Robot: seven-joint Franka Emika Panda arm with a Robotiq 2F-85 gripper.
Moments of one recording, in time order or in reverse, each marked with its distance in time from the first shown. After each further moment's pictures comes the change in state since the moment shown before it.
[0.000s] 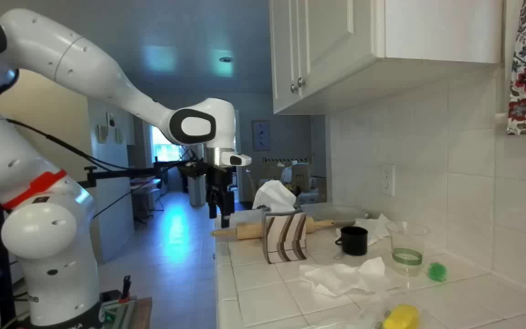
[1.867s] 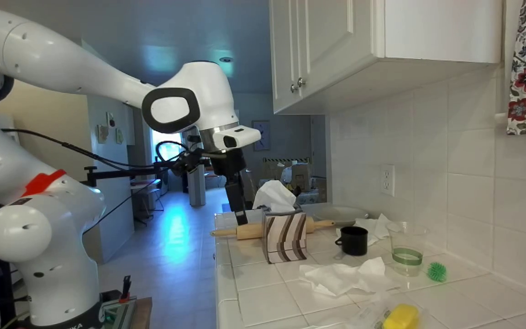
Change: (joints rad) arm -0.276 -0.152 -0.155 -0.042 -0.002 0.144 0.101
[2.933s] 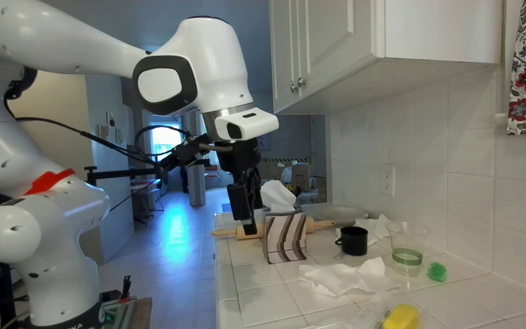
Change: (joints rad) arm -0.111 0.135 -0.199 0.173 0.007 -0.100 -0.081
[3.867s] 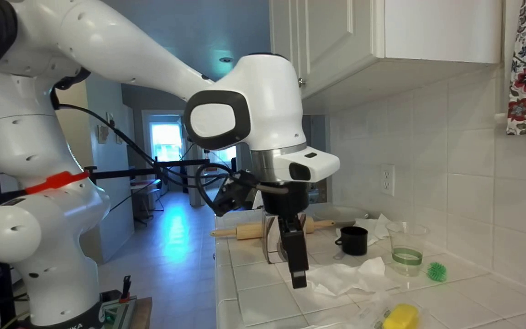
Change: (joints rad) arm 0.001 0.358 -0.049 0.133 -0.017 0.169 -0.237
